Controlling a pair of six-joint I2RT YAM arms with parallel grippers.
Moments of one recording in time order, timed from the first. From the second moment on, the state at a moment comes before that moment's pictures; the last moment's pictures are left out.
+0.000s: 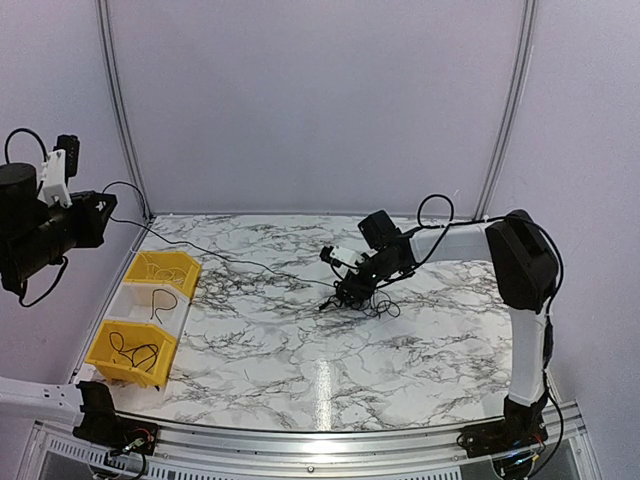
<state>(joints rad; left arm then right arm) -0.99 0.79 1.32 -0.85 -0.76 -0.38 0.59 2.10 1.44 -0.34 -0.31 -0.48</state>
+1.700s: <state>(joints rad) -0.99 1.34 2.26 -1.41 -0.81 -0.40 0.70 2.10 1.38 -0.23 -0.14 -0.52</state>
